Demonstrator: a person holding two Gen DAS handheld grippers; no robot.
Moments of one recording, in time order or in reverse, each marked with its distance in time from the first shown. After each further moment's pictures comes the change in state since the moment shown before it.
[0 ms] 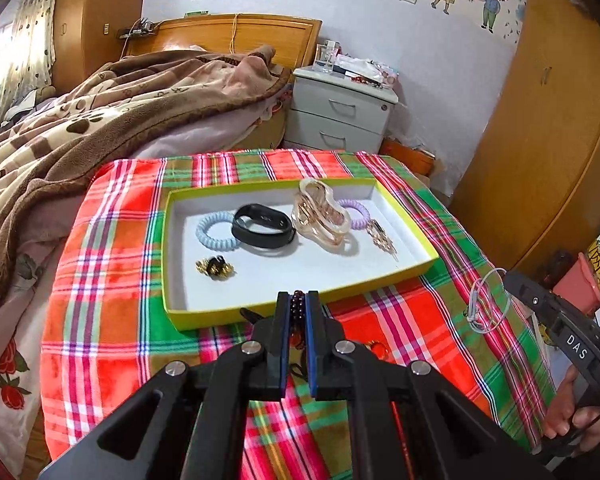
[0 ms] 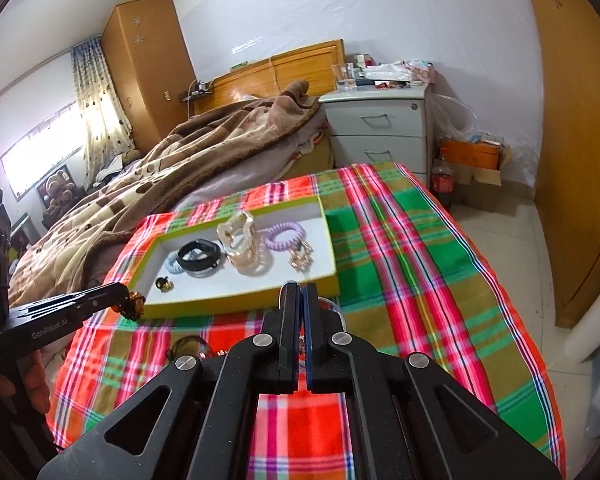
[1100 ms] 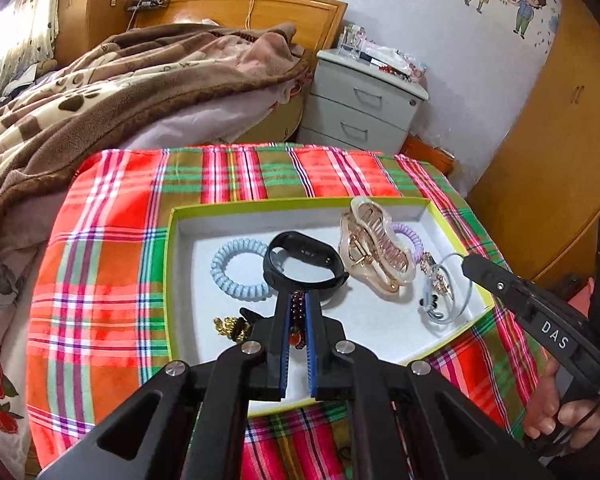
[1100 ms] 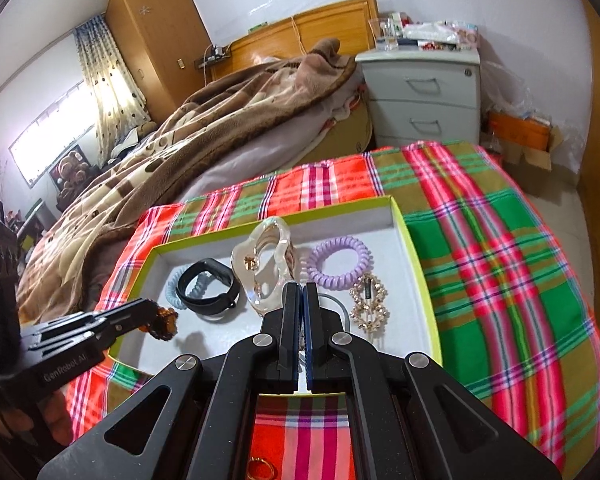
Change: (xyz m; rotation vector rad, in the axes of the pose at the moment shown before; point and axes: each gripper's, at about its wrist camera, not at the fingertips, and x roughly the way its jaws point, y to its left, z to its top) left arm 0.073 0.039 0.039 -0.061 0.081 -0.009; right arm 0.115 0.021 0.037 0.015 0.159 0.107
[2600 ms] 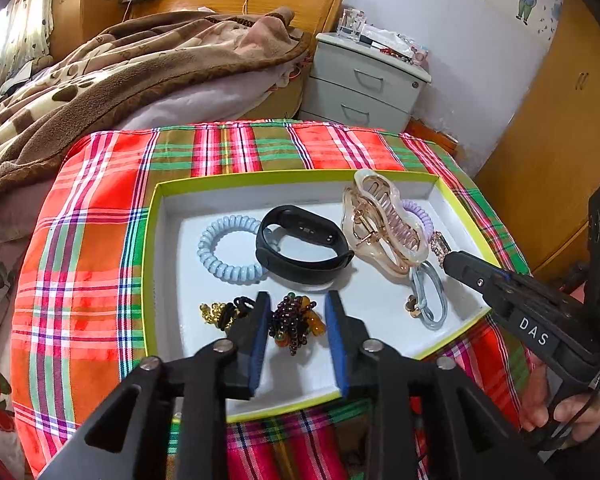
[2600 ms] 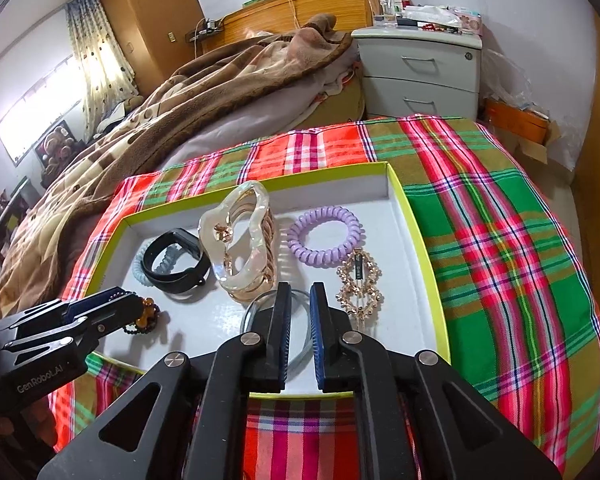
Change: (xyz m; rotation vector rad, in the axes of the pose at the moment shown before) left arm 0.016 -0.006 -0.009 0.010 0.042 0.014; right arm 0.025 -0.004 -0.008 -0.044 0.076 -0.072
